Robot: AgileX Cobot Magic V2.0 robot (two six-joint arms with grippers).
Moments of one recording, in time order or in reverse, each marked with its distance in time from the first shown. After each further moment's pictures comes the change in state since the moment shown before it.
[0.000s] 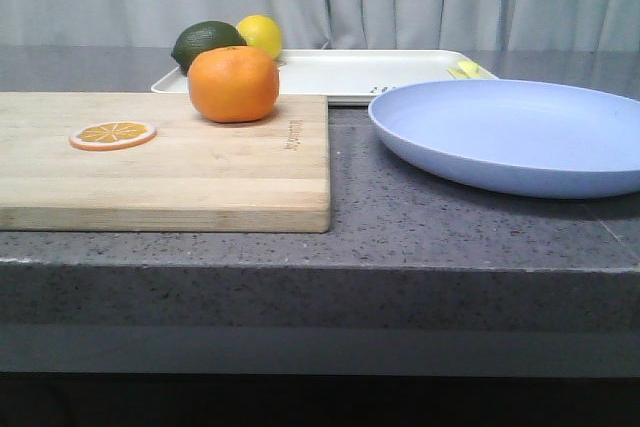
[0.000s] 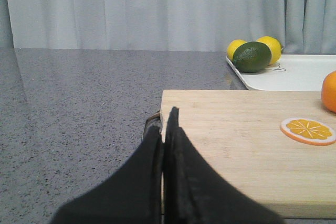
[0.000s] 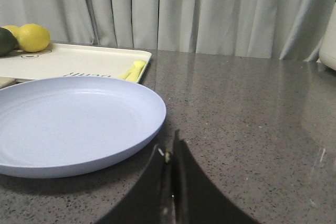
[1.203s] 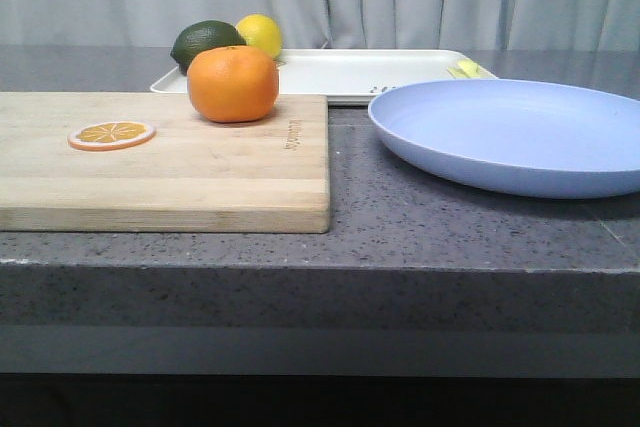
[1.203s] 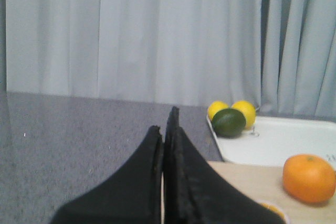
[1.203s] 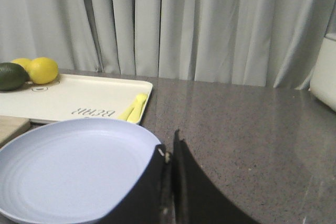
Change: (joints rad) left arm 0.000 0.000 -0.349 -0.077 0.224 0.000; right arm 0.000 0.002 -0.294 0.000 0.267 0.000
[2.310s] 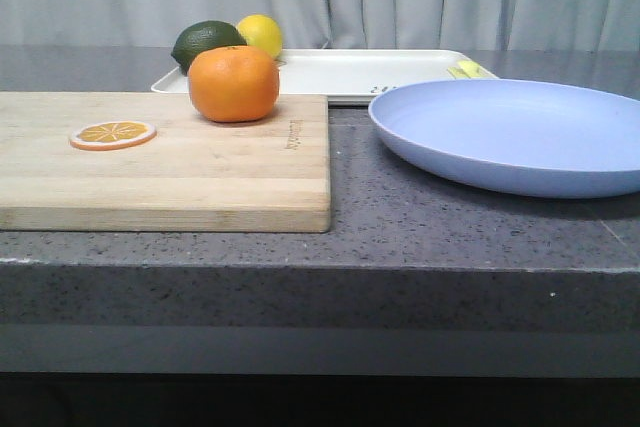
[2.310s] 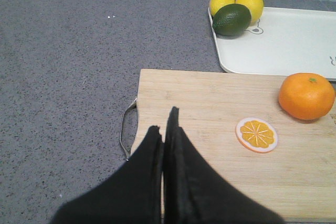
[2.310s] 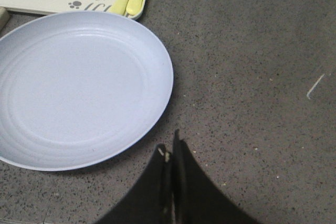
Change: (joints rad) left arm 0.000 0.509 -0.436 -0.001 0.474 0.000; right arm 0.000 0.650 -0.428 0.000 0.386 0.000
